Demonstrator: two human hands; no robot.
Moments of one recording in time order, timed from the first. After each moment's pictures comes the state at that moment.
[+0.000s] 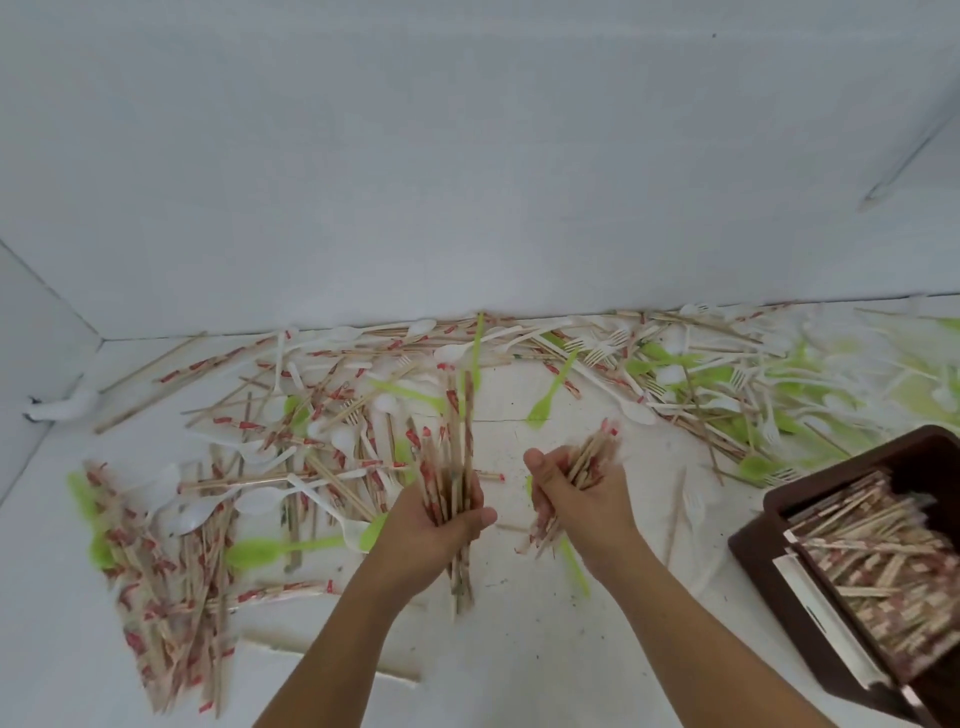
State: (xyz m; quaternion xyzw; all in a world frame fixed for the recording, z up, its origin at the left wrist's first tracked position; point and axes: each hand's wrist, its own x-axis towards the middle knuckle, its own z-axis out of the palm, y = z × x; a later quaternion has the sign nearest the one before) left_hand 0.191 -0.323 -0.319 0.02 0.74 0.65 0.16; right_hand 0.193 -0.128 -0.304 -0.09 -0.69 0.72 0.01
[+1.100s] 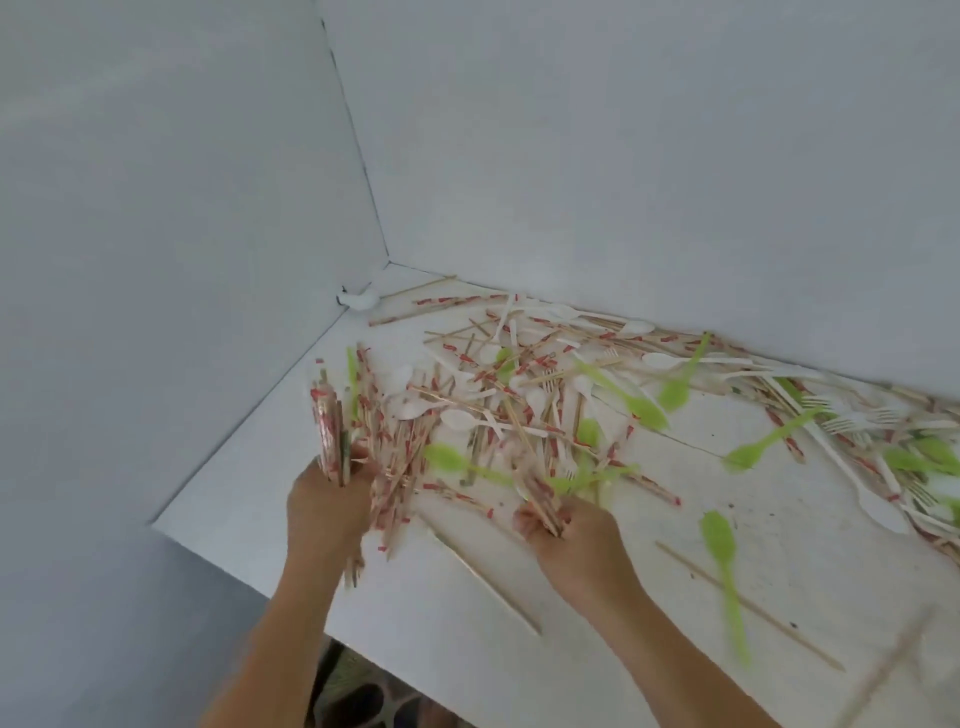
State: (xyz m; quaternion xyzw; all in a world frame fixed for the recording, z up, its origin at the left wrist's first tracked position) left_hand 0.303 -0.502 -0.321 -0.46 0.74 0.47 -0.15; right_hand 0.226 -0.251 -0.345 0.08 -0.85 0.47 -0.22
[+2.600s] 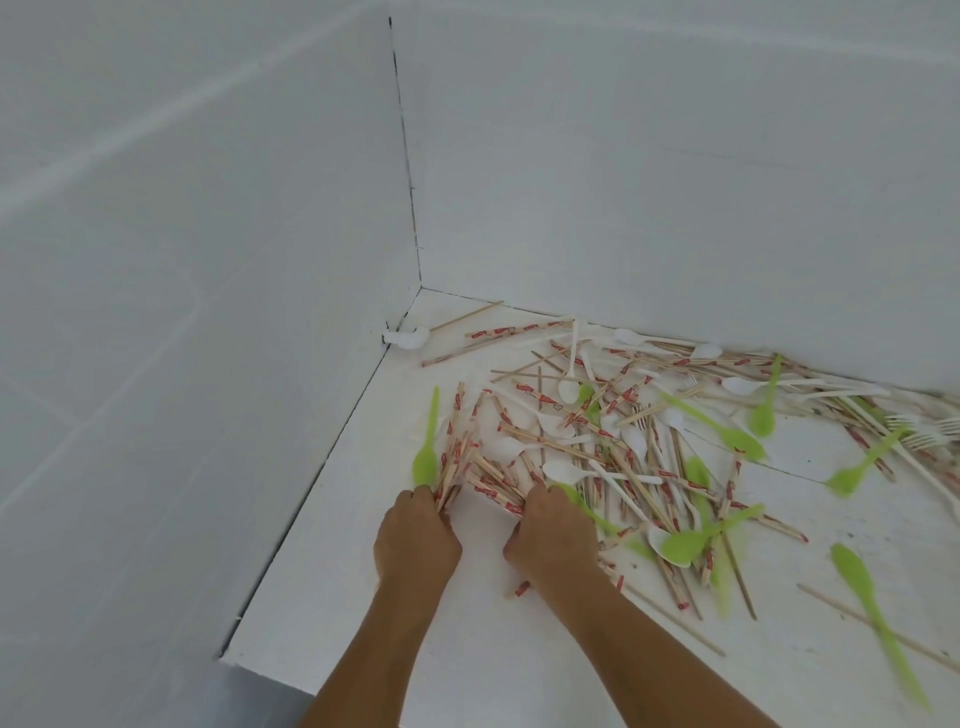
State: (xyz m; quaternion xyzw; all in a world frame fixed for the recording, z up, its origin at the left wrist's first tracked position) left_hand 0.246 -0.647 -0.394 -0.28 0.93 0.22 0.03; right_hand 0.192 -0.500 -0.367 0.06 -0.98 0.11 -0.18
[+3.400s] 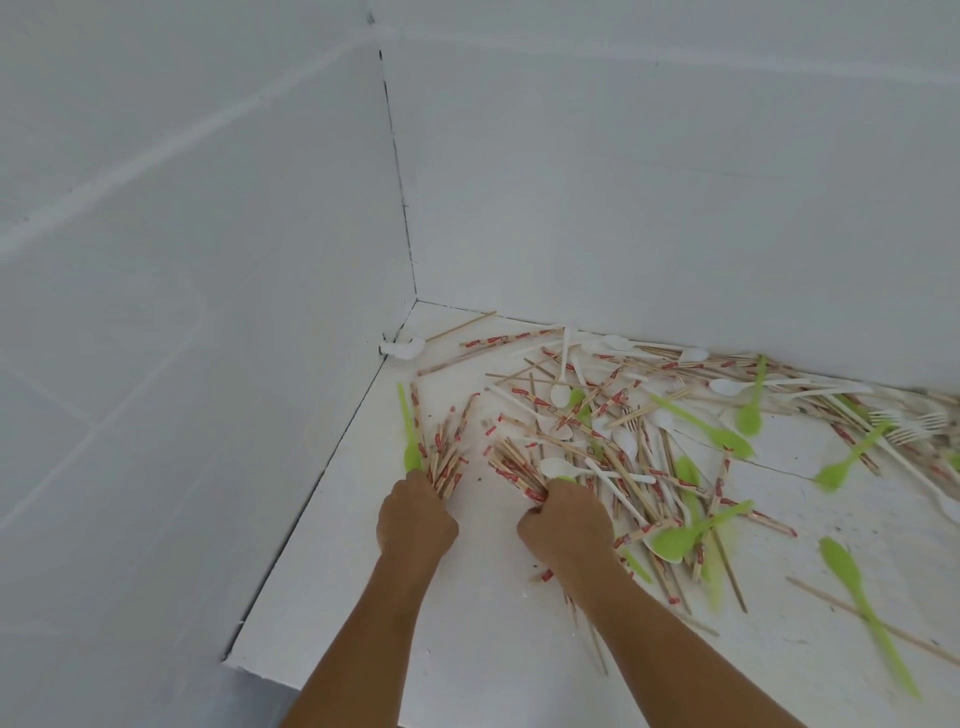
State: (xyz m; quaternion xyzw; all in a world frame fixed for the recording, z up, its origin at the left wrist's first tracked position) left_hand 0.222 -0.653 -0.375 -0.29 0.92 0.22 0.10; right_hand 0.185 -0.476 -0.350 0.00 -0.97 0.20 -0.17
